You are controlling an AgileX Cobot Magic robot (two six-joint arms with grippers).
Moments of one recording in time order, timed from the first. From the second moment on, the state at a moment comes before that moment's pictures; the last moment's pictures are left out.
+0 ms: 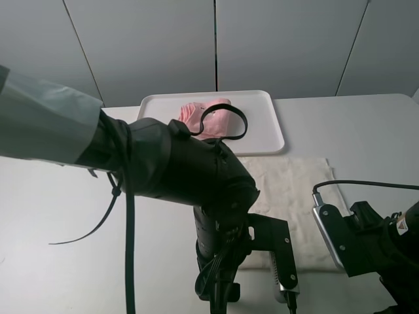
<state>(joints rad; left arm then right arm) -1.11 2.11 -1.24 0.02 0.75 0.47 0.41 1.45 -0.28 0.07 0.44 -1.34</state>
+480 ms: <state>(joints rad) -1.11 2.11 -1.24 0.03 0.76 0.47 0.41 1.50 -0.28 0.05 0.39 -1.25</state>
